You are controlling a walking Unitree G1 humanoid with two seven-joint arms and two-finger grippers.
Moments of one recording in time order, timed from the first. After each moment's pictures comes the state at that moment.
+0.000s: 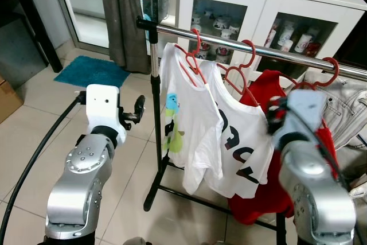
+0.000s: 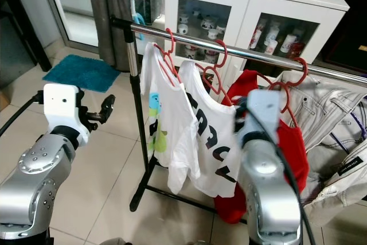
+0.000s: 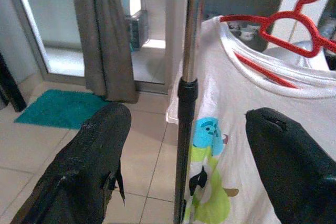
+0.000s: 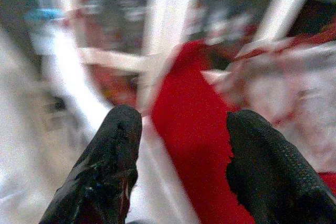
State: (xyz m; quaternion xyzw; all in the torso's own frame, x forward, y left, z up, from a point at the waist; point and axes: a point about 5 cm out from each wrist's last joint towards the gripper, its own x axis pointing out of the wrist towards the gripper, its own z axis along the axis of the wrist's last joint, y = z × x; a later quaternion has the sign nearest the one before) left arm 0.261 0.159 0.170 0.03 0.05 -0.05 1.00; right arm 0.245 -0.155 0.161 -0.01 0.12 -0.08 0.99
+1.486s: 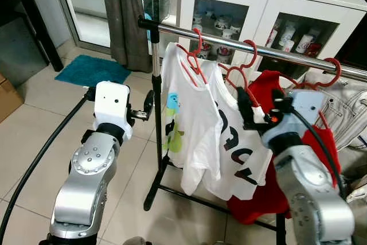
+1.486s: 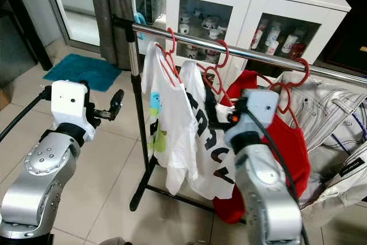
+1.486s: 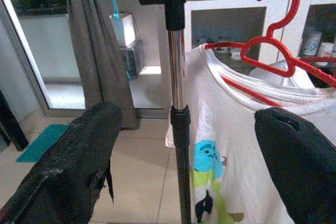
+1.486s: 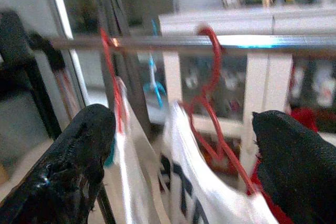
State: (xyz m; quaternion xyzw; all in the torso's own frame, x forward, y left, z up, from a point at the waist) left arm 0.263 0.150 0.177 0.08 -0.01 -0.07 0.99; right arm 0.246 -0.136 0.181 0.09 -0.05 0.07 0.99
